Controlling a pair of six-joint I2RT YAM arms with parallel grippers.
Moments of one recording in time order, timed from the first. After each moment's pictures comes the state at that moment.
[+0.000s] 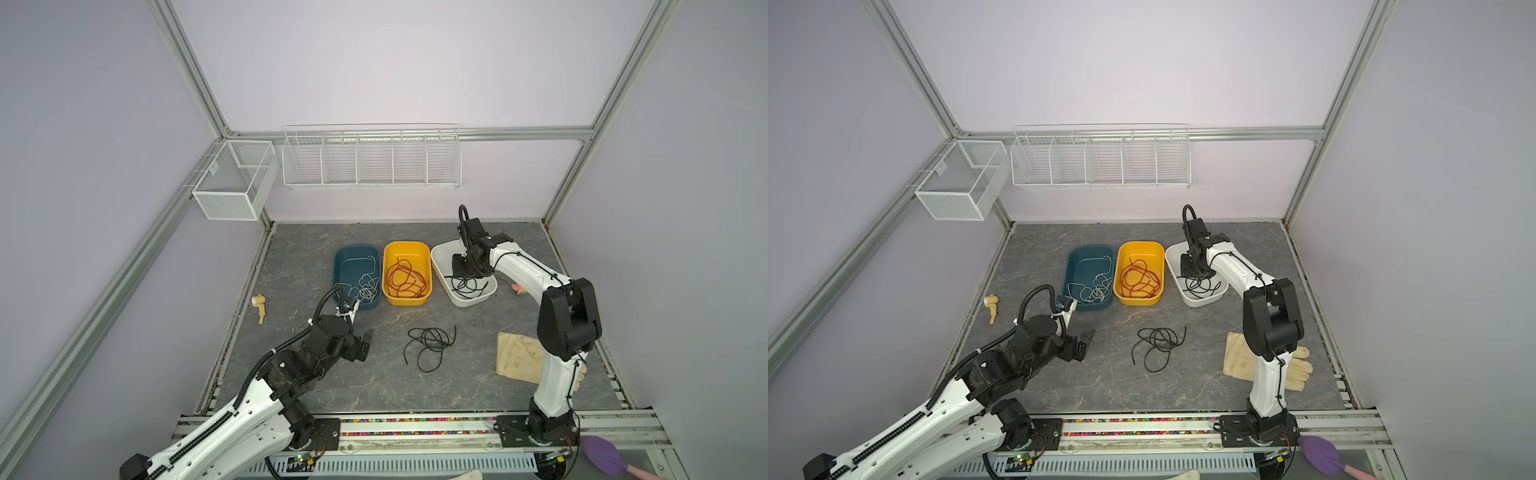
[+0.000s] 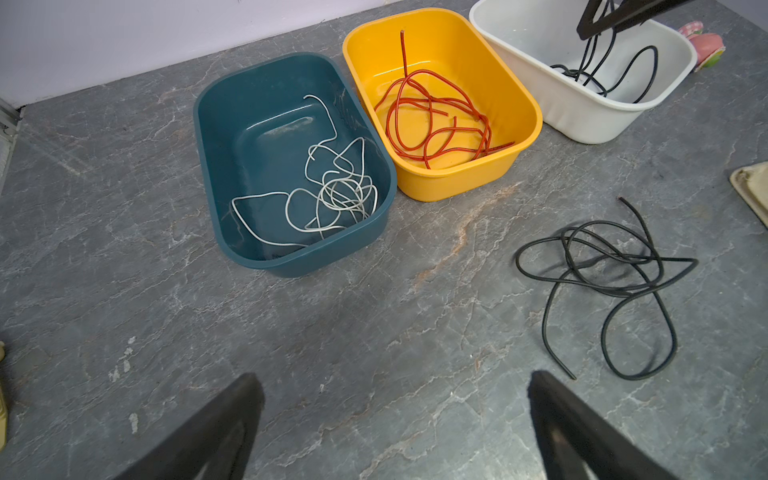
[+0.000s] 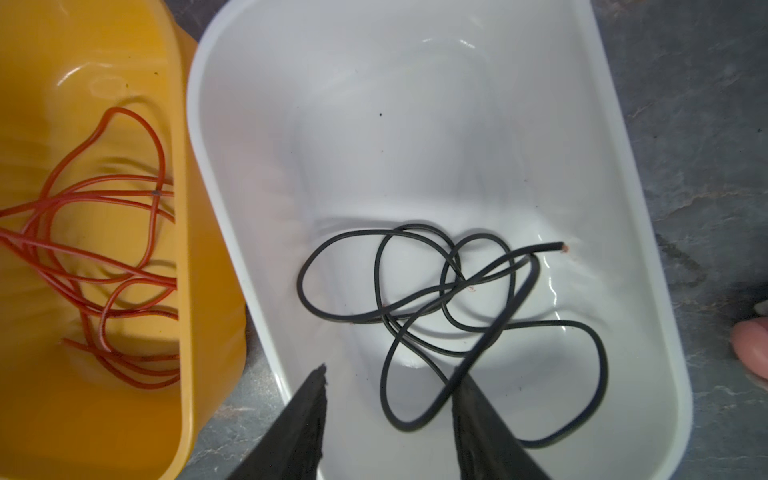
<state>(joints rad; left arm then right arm) -0.82 0.70 0.60 -0.55 -0.29 -0.21 0.37 1.92 1.59 -0.84 0.05 0.36</state>
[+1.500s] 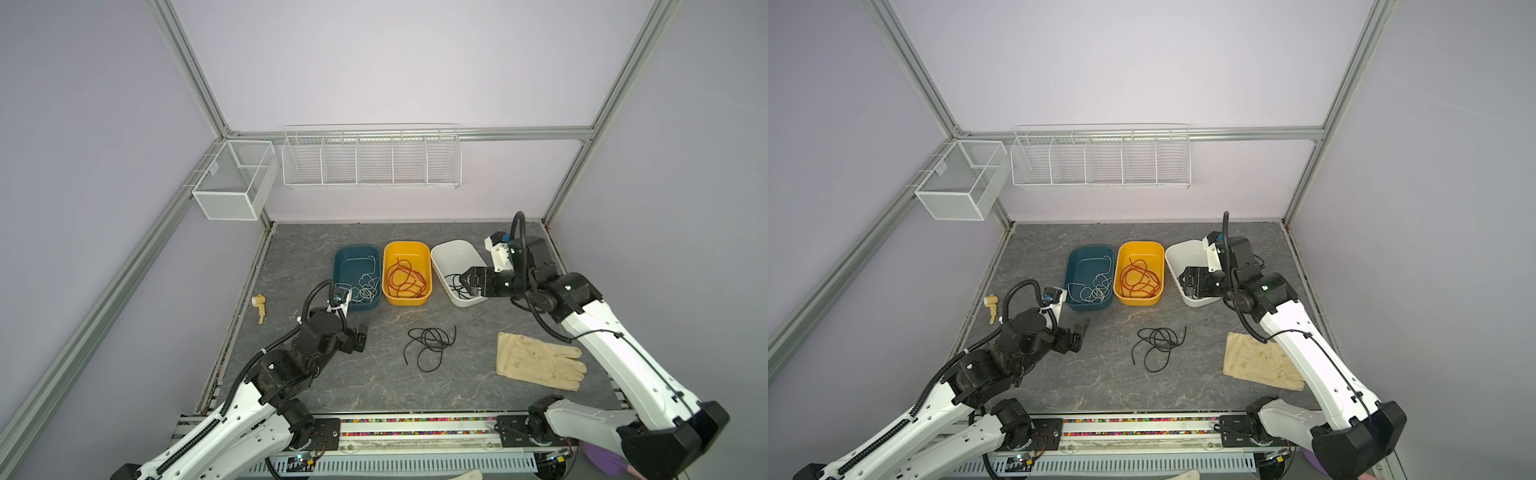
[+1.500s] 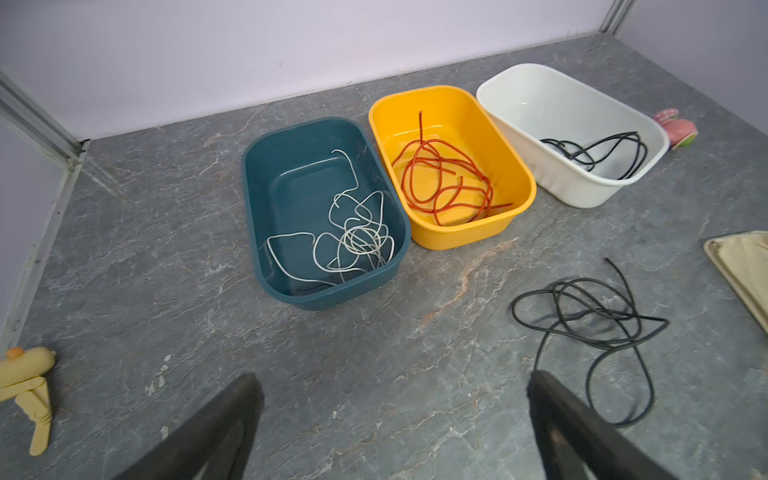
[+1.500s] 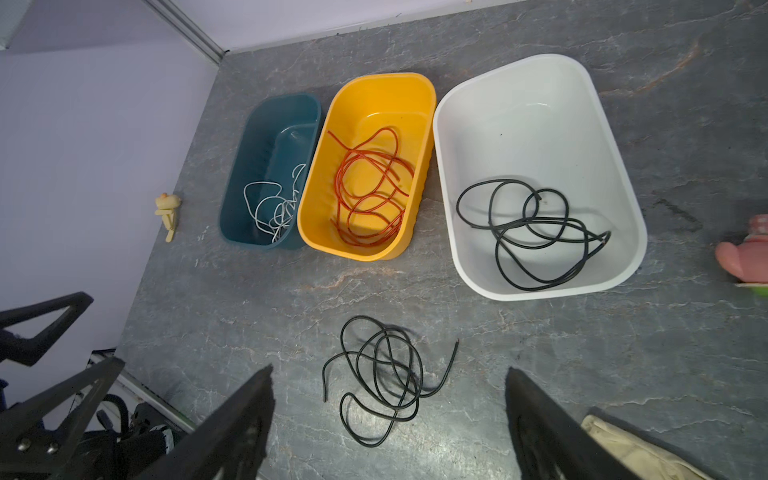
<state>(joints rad) -0.82 0.70 0.71 -0.58 -0.33 -0.24 0.47 1.13 1.21 -0.83 -0.15 0.40</state>
